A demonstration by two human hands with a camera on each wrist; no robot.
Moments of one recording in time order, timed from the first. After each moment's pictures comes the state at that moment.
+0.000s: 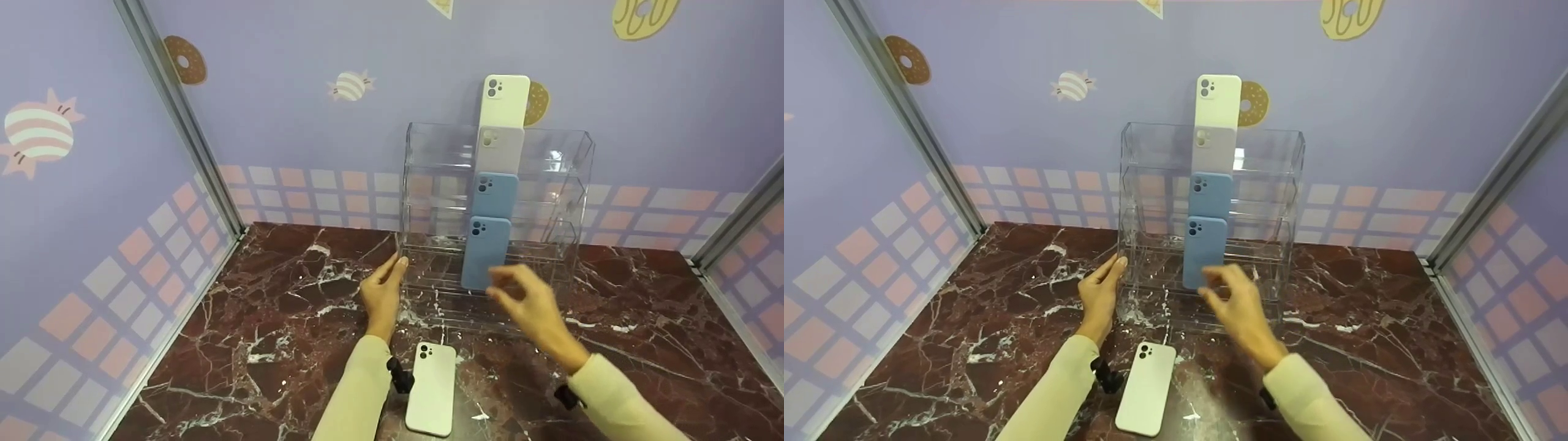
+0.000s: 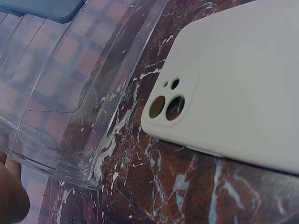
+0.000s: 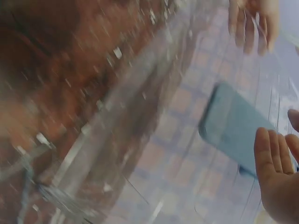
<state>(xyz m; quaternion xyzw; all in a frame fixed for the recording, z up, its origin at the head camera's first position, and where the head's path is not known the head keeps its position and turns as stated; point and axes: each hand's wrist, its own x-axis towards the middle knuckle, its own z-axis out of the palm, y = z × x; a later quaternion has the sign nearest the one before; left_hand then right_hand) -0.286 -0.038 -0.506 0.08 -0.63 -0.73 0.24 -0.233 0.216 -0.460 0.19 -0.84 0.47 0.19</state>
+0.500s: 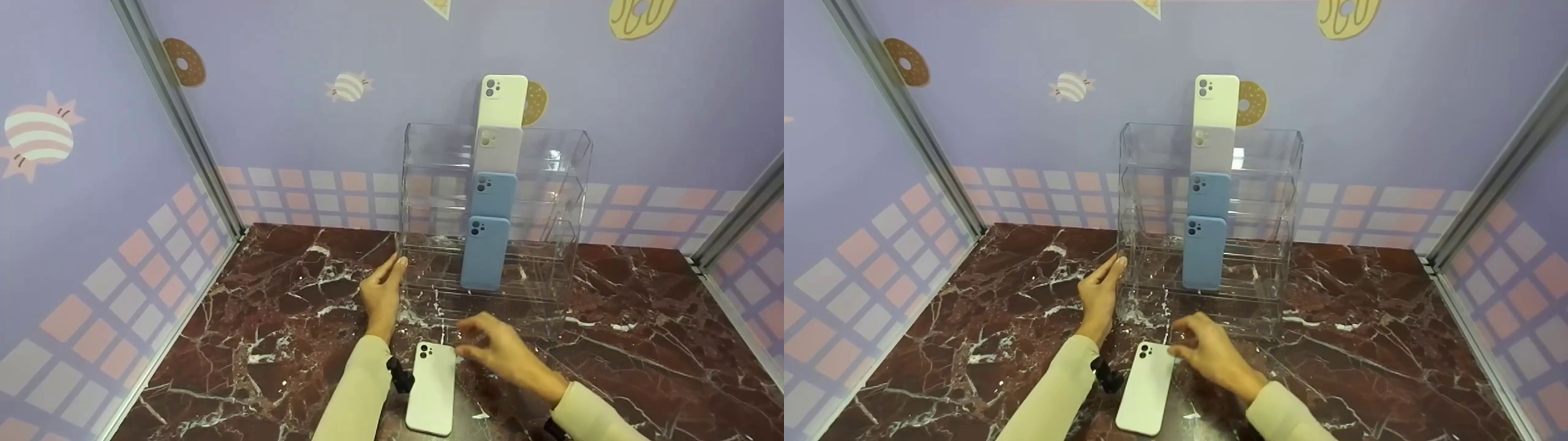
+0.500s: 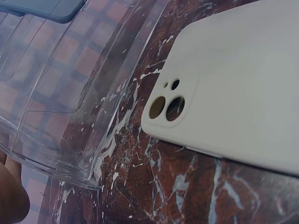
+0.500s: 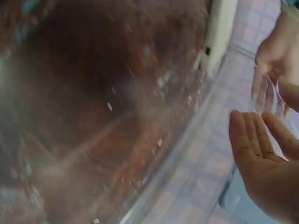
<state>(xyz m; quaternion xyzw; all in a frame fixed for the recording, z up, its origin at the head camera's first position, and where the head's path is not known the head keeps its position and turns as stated) -0.287 -0.038 -0.507 0.08 -0.63 -0.73 0.24 -0.197 0.189 -0.505 0.26 -0.86 0.45 0.00</state>
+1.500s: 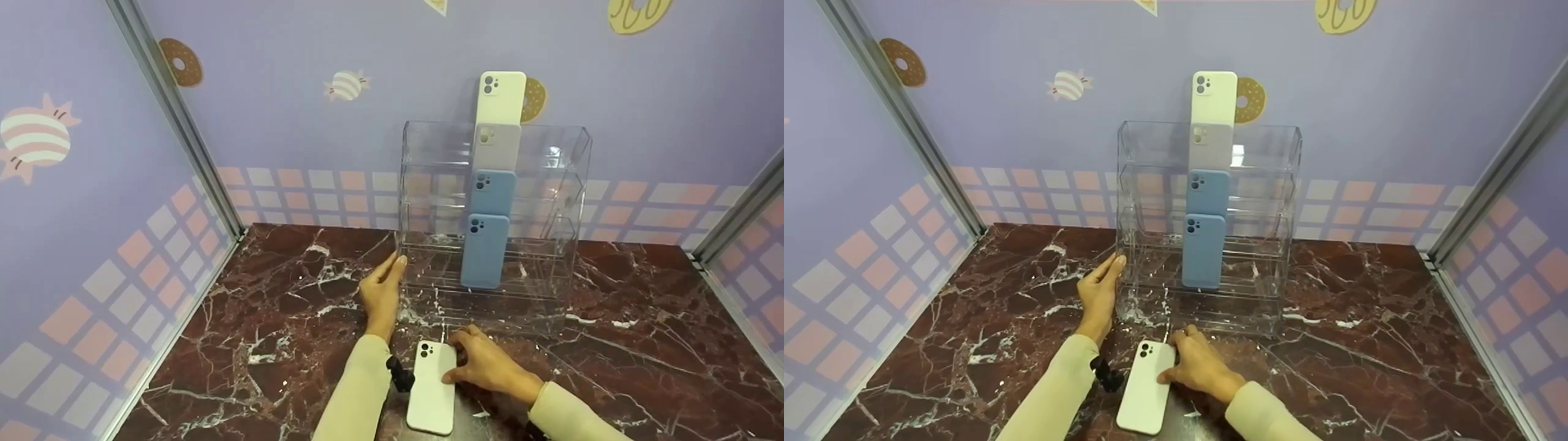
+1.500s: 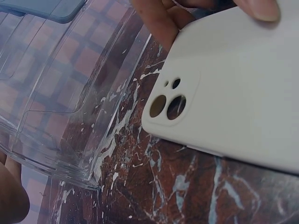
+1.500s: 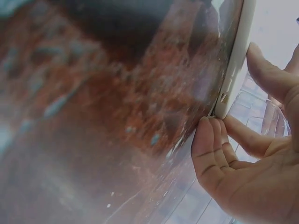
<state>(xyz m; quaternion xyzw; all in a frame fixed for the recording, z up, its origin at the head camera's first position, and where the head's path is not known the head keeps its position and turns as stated) -0.286 -0.039 -0.508 0.06 -0.62 -0.75 0.23 -0.191 0.163 -0.522 0.23 -0.91 0.34 -0.07</state>
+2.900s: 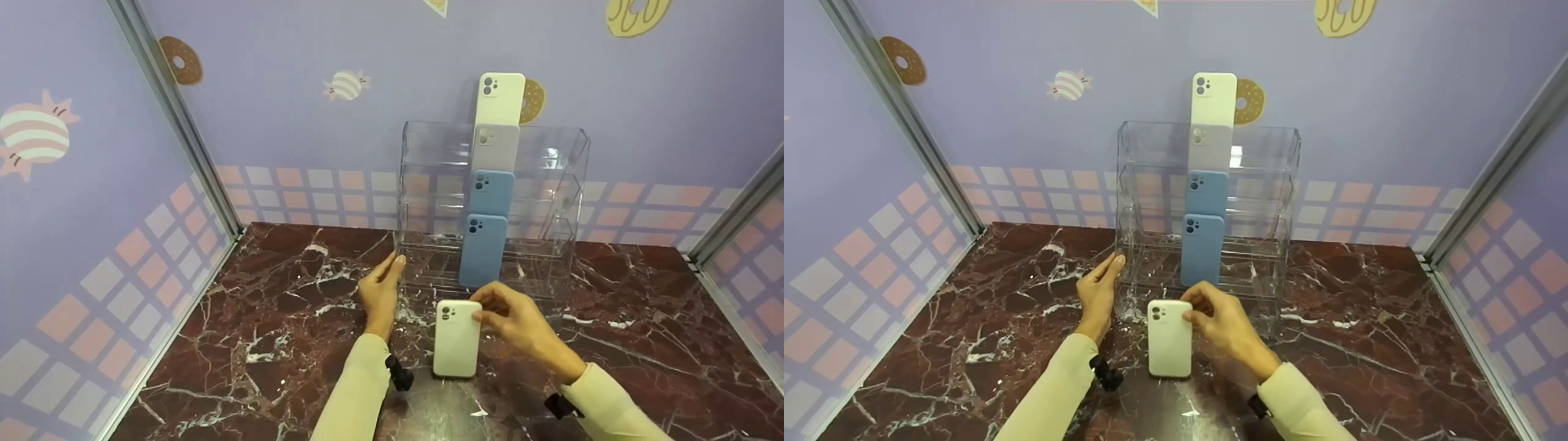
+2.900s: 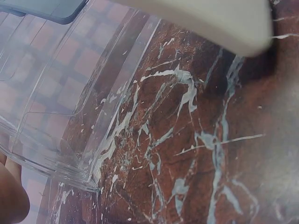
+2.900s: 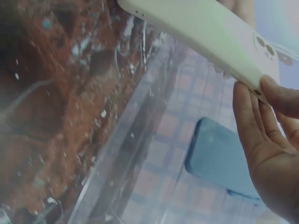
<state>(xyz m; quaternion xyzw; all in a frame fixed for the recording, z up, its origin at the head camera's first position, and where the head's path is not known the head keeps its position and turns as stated) -0.286 -0.038 -0.506 0.08 -0.63 -0.74 0.23 -0.207 0.207 -0.459 0.23 -0.82 0.52 0.03</state>
